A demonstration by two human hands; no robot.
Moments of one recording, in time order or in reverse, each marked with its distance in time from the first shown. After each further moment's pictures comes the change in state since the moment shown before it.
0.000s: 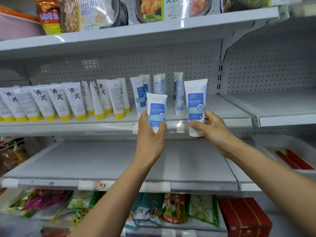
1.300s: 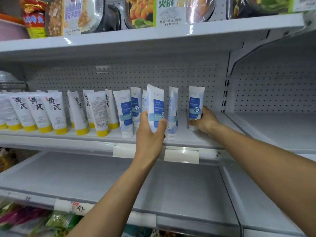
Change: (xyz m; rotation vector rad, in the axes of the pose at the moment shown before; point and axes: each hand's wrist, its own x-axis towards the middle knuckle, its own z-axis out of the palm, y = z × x) left_hand 0.081 0.009 0.070 -0.075 0.118 0.098; right_hand 0.205 0.035 -0.047 -0.505 0.068 0.010
